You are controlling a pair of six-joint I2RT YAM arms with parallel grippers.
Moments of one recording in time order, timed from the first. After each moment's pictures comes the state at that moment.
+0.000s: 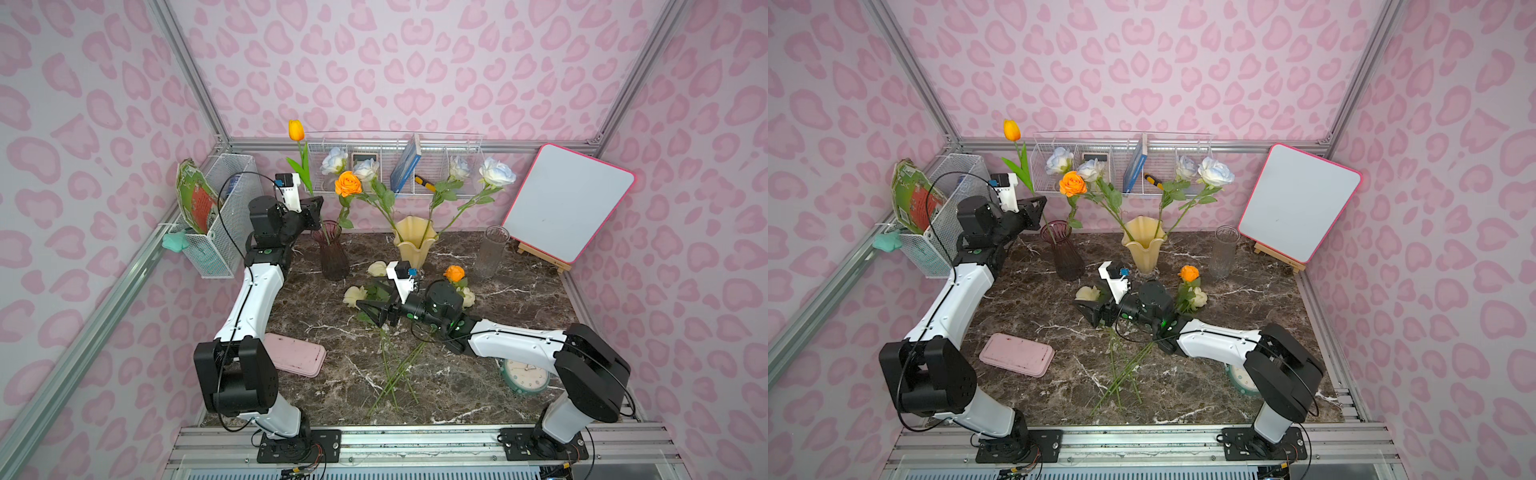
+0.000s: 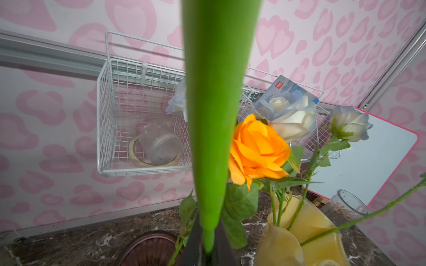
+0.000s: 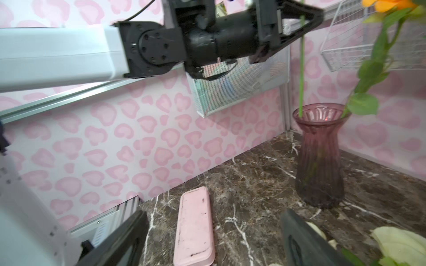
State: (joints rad) left arm 0.08 1.62 1.44 0.14 0.46 -0.17; right arm 0.99 1.62 0.98 0.71 -0.30 0.28
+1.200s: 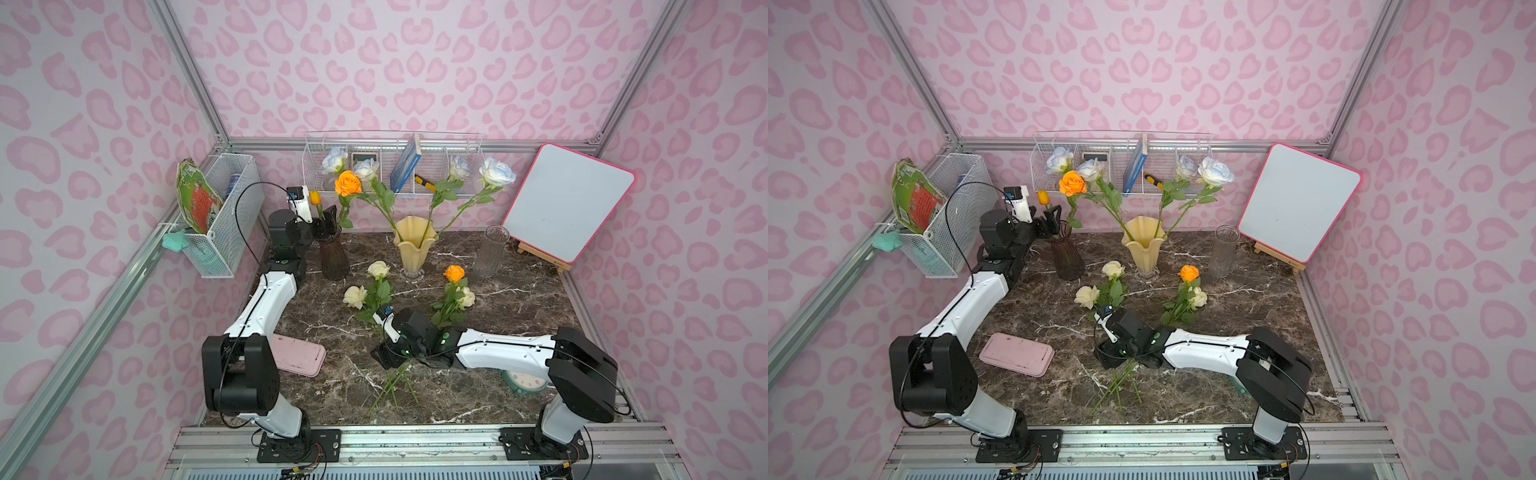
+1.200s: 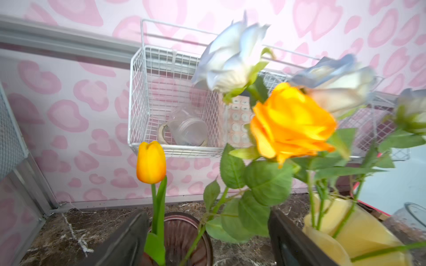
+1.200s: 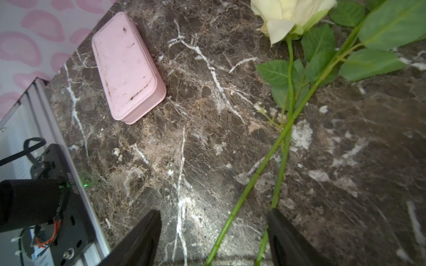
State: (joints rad) left arm 0.00 1.49 1.27 0.17 0.21 -0.13; right arm 1.12 1.74 1.10 -0.16 -0.03 0.39
